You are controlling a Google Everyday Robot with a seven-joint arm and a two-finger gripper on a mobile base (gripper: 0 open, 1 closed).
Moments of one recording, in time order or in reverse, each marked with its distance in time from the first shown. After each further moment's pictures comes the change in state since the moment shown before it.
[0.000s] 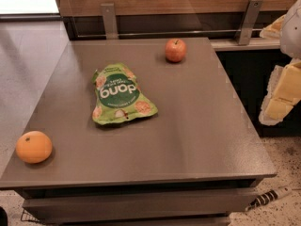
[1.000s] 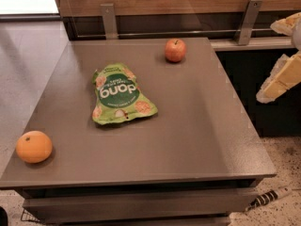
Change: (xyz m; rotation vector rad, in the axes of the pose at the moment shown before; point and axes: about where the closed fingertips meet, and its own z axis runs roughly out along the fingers) arm 0.026 -0.065 0.031 0.083 -0.239 0.105
